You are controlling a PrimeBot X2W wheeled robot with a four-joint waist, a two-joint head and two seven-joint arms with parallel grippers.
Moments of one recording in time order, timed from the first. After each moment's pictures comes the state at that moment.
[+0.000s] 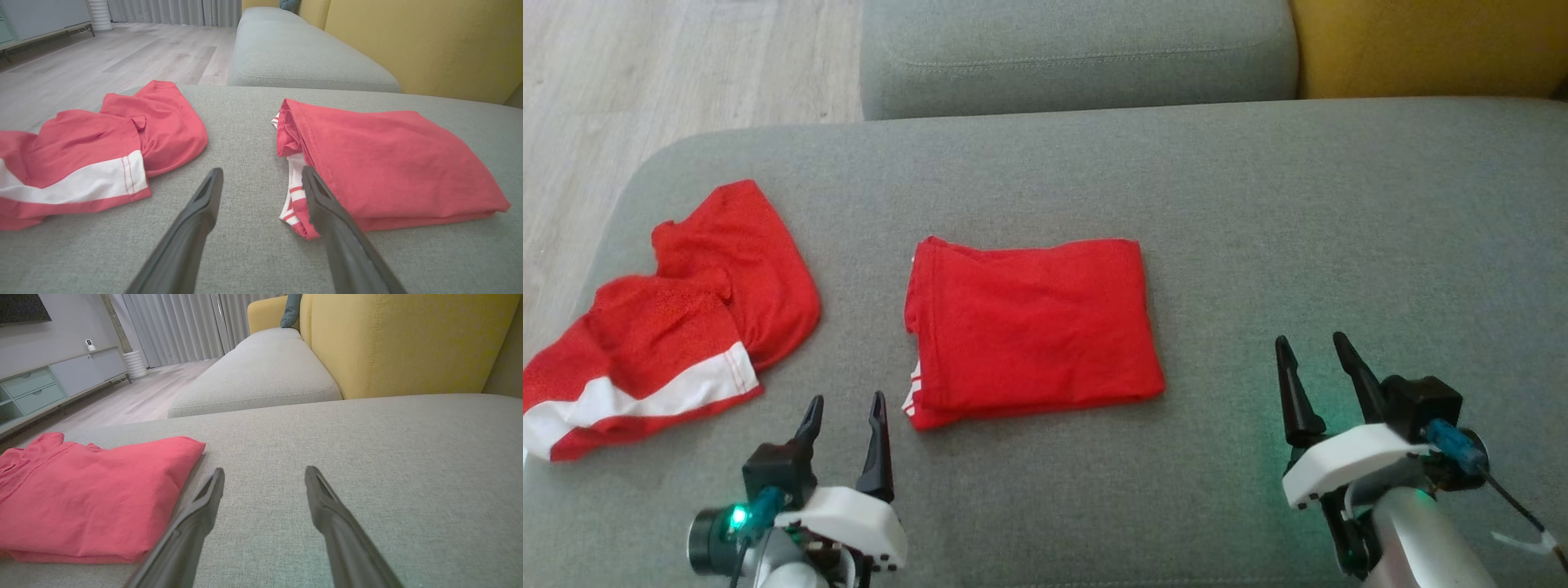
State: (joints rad) left arm -0.03 0.05 -0.23 0.38 -0.18 0.10 -0.25; right arm -0.21 -0.05 0.08 0.61 0.16 0.12 -0.25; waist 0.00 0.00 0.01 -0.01
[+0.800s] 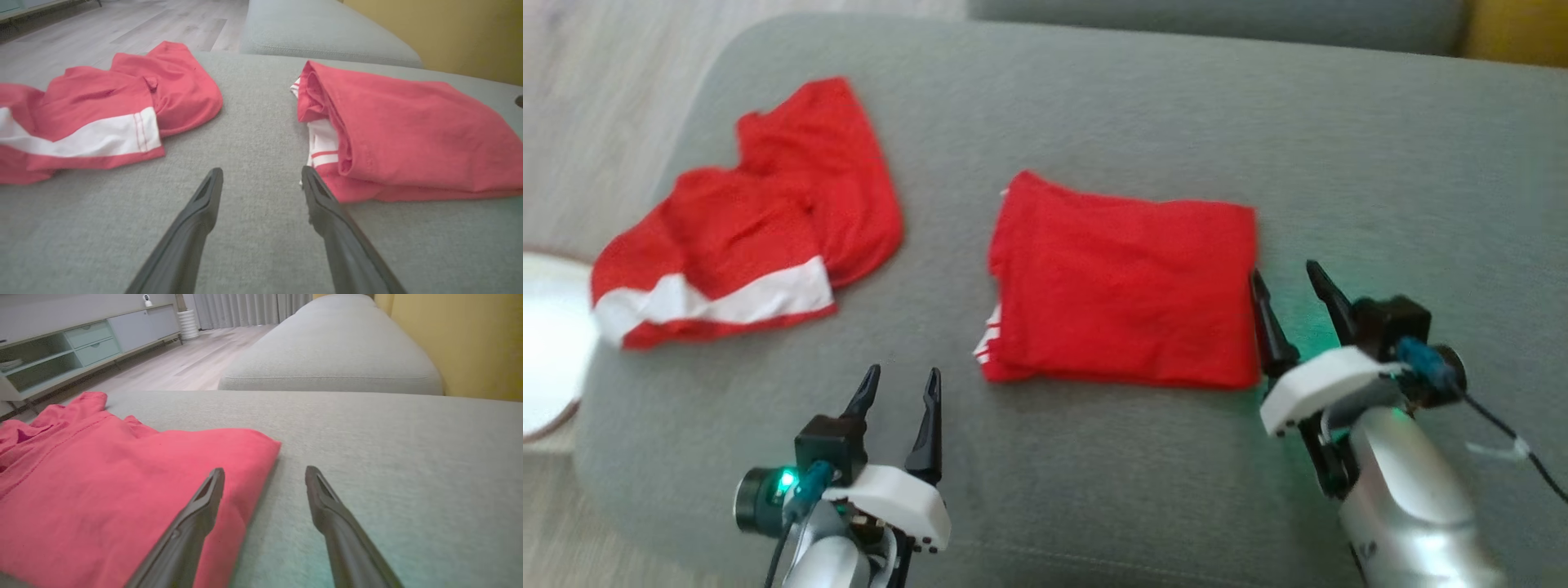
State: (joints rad) left arm -0.09 0.05 -0.34 0.37 -0.19 0.10 -0.25; right arm -0.38 -0.05 0.13 0.73 0.12 0.12 -0.25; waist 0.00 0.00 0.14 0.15
